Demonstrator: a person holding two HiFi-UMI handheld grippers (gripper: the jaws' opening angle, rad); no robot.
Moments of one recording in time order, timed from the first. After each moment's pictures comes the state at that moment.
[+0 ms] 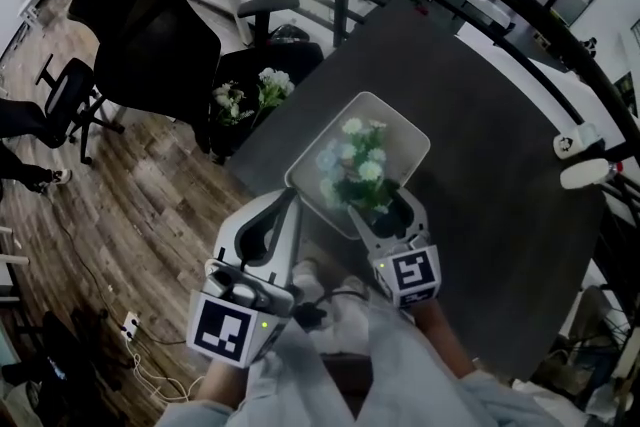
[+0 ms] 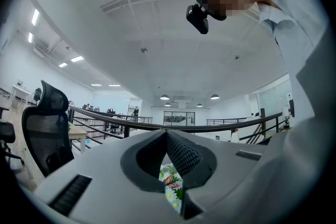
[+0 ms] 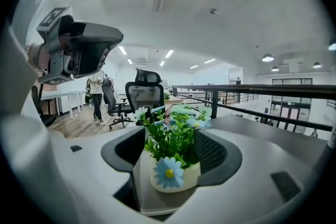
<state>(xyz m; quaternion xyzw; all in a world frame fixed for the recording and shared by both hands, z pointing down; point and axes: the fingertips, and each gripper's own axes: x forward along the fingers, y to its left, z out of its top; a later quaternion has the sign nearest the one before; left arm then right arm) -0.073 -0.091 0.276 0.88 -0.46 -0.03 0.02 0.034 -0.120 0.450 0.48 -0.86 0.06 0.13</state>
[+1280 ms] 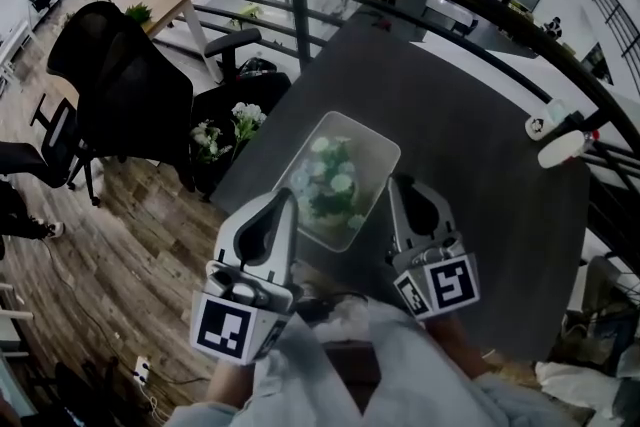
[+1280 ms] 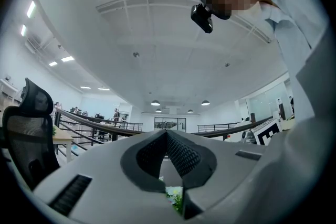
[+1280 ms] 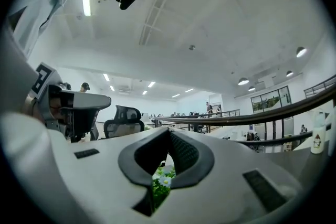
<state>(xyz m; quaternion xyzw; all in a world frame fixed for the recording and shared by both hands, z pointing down) -0.043 -0.100 0.257 0.91 -0.42 -0.06 0.00 0.099 -0.115 0.311 0.58 -0.82 0.00 -0.03</state>
